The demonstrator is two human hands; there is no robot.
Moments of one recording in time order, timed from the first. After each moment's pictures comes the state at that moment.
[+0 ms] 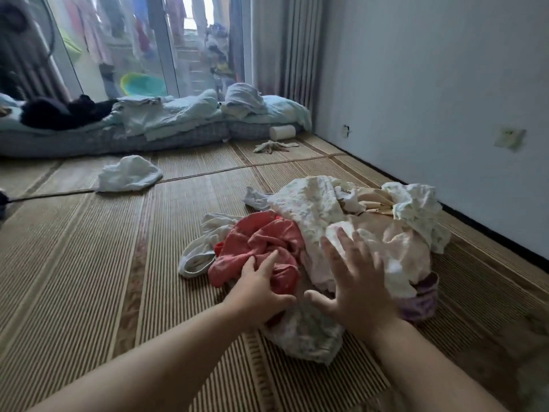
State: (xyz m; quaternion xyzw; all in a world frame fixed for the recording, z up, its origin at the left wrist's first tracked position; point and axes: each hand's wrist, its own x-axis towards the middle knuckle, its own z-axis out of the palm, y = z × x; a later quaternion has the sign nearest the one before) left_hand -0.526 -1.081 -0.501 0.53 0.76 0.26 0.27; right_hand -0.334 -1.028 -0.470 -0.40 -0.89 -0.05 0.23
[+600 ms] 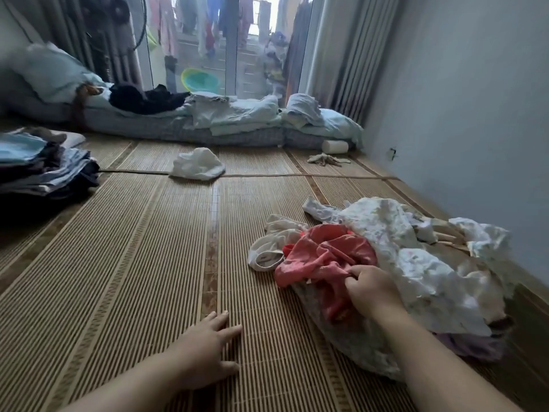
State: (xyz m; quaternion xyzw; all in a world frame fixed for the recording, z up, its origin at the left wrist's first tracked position) left_hand -0.663 -1.259 -0.542 0.55 0.79 0.00 0.26; right_hand -0.448 -1.045 -0.461 -0.54 -0.82 0.14 0.16
